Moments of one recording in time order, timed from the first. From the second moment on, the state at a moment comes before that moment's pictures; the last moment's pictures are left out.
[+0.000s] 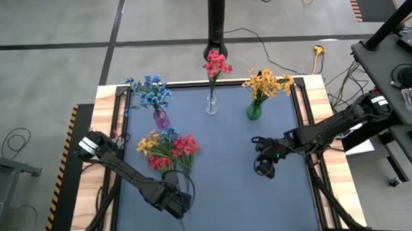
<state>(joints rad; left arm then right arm) -0.65 1.86 1.20 -0.85 -0.09 -1.88 0.24 1.18 0.49 -0.23 -0.08 0.75</state>
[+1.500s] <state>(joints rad) -0.65 1.58 1.54 -1.46 0.00 -1.61 0.26 1.18 0.49 -0.23 0.00 0.68</state>
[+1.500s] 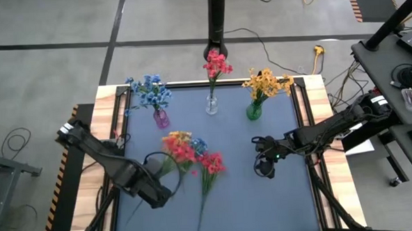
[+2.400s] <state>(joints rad) -0.26 1.57 1.24 -0.27 -0.07 0.03 0.32 1.20 0.48 0.16 0.21 0.43</state>
